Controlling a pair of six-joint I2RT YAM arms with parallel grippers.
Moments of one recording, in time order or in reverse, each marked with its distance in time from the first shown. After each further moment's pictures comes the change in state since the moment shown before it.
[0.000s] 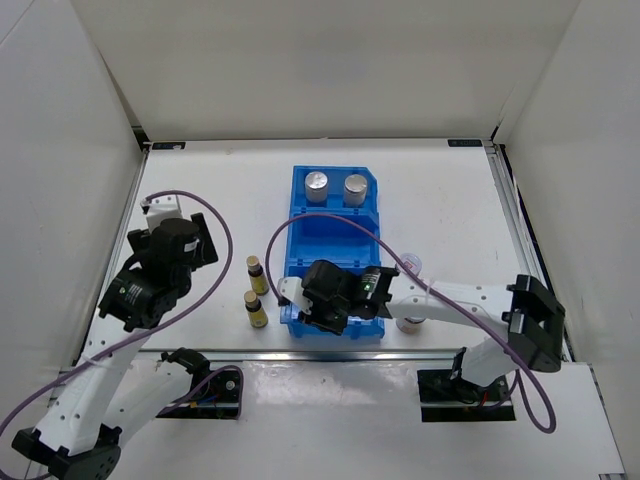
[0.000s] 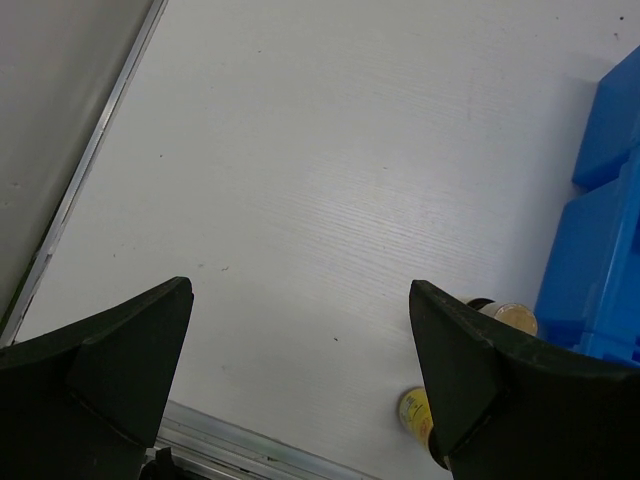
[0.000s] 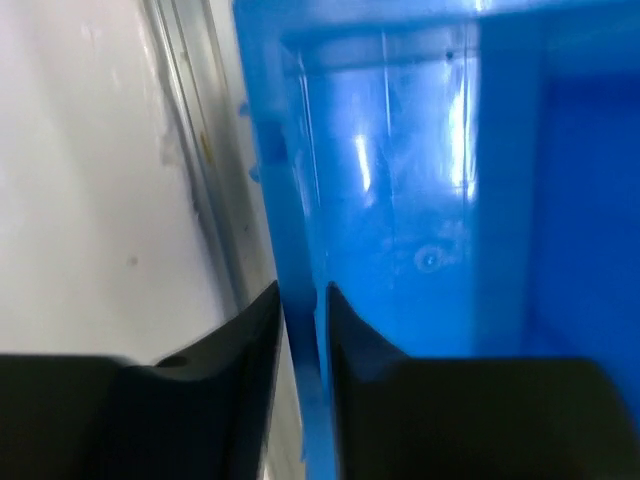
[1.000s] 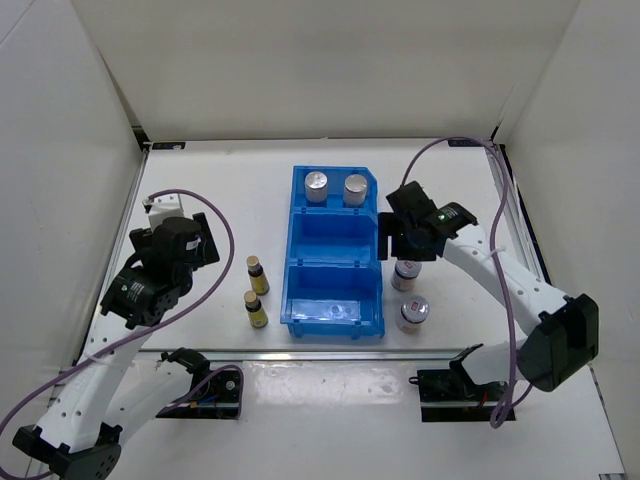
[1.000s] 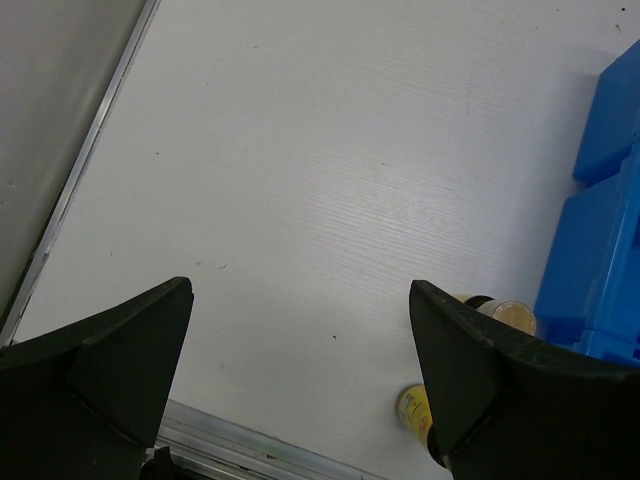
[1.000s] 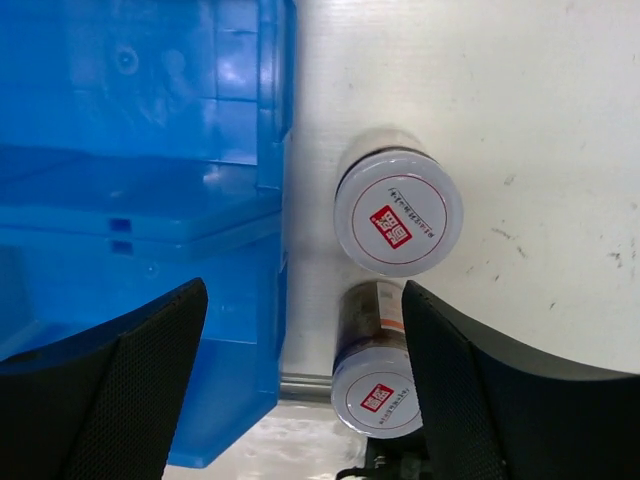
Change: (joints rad) left arm 0.000 0.025 0.000 0.001 0.010 0.000; right arm -0.631 -0.158 0.109 -0.336 0.288 0.697
